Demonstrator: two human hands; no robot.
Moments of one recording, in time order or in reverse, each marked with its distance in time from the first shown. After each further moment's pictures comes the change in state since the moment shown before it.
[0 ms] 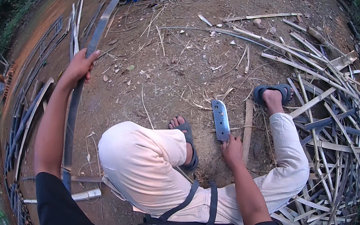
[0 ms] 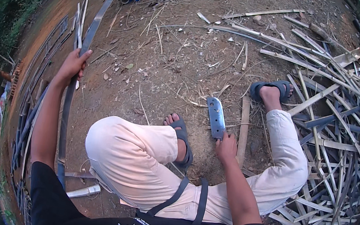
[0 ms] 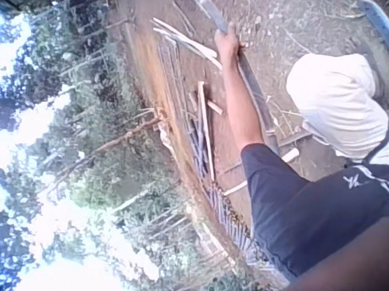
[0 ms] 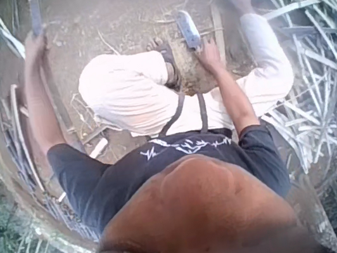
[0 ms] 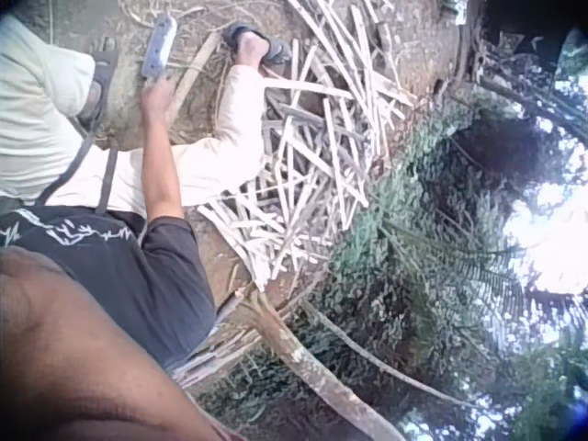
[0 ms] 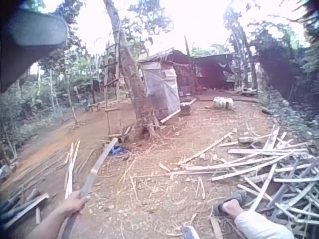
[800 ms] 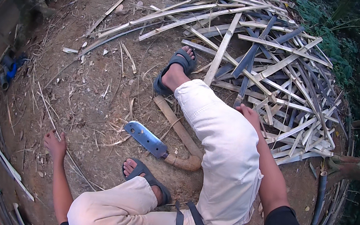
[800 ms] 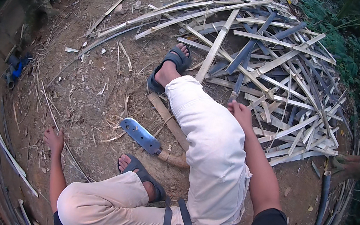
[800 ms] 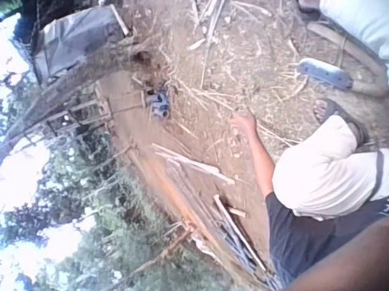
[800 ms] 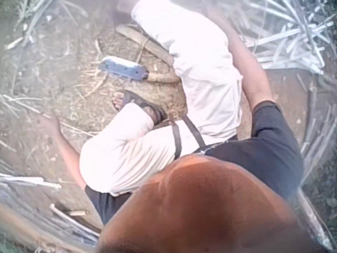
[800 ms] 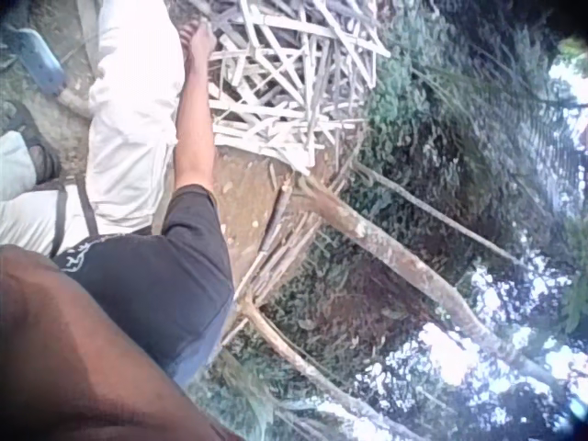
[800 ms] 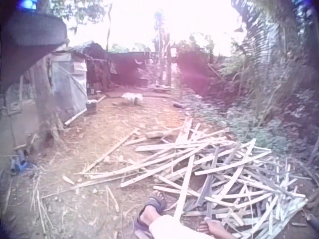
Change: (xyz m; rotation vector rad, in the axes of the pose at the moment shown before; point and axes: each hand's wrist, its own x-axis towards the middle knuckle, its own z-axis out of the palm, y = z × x) left_hand 0.156 -0.065 0.318 0.685 0.113 0.339; right_hand -0.018 0.241 -0.162 0.956 0.499 0.750
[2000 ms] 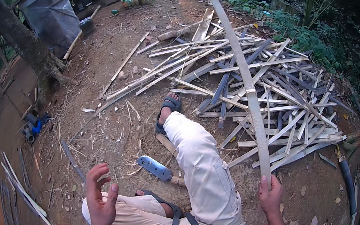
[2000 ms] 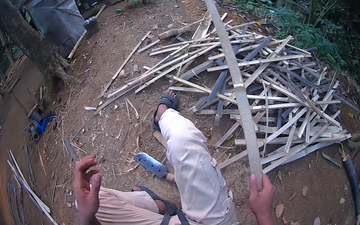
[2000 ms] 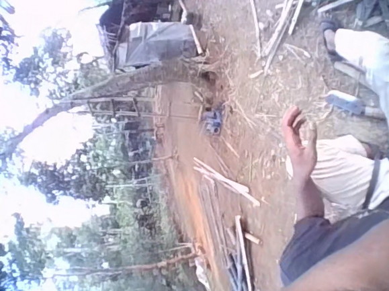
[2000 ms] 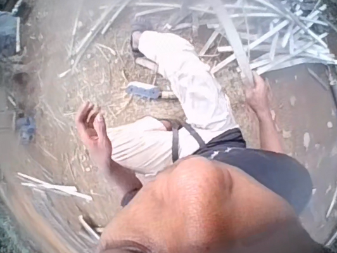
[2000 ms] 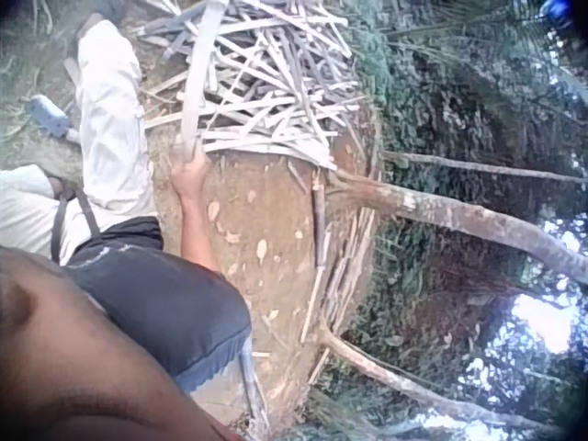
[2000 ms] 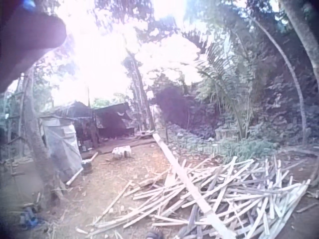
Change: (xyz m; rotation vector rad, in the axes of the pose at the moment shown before) left_hand -0.279 0.172 -0.313 -1.158 -0.171 0.692; right_hand -0.357 -0.040 -0.113 -0.205 0.400 -0.344
